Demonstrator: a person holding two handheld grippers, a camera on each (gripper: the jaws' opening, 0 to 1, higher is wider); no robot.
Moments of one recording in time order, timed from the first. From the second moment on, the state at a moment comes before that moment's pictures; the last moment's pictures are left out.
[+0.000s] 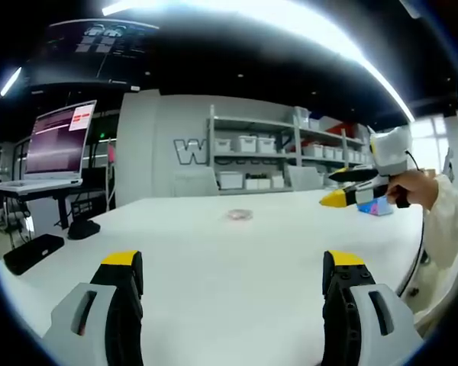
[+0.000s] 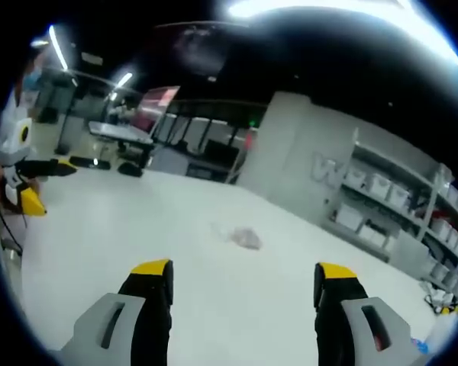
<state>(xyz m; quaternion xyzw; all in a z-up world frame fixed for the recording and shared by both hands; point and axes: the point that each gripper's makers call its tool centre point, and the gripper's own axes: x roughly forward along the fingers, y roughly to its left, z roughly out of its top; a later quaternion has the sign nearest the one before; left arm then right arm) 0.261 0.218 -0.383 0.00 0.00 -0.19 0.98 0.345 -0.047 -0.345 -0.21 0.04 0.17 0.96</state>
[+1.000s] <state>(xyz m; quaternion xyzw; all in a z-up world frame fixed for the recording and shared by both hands) 0.259 0.223 -0.384 0.00 0.00 -0.19 0.98 0.360 -0.032 -0.350 -0.32 0.08 0.22 0.92</state>
